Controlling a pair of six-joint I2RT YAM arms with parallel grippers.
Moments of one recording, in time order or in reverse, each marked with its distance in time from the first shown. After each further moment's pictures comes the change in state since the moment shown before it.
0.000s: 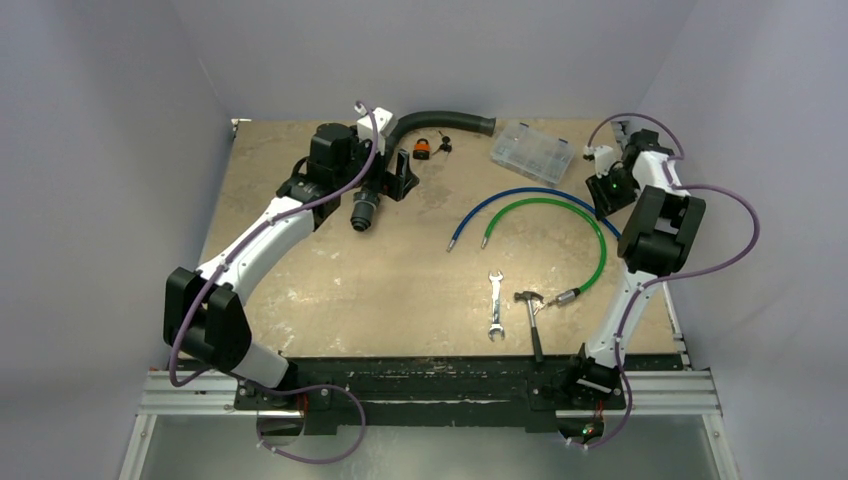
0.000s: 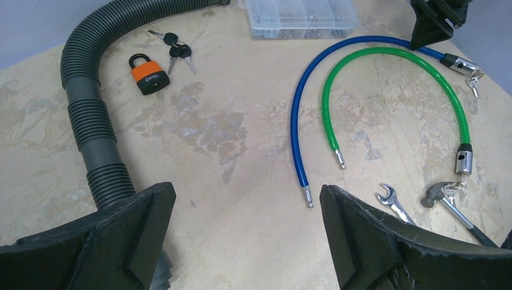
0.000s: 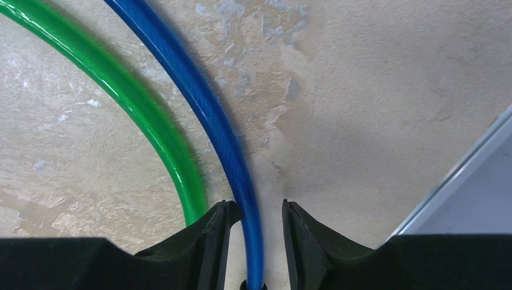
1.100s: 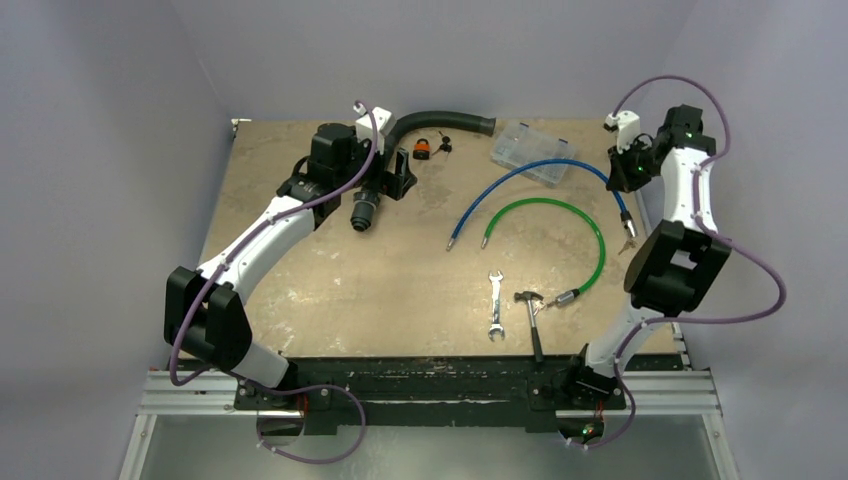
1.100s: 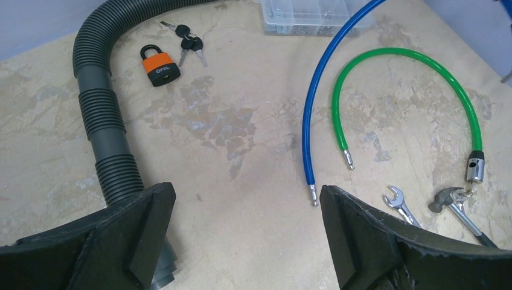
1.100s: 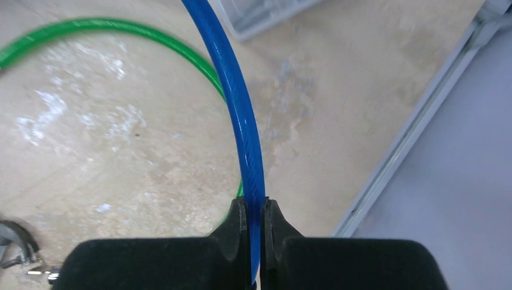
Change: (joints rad) left arm 0.000 0.008 0.006 -0.020 -0.041 -0.014; right arm -0.037 -0.330 -0.068 -0.077 -0.263 -0.063
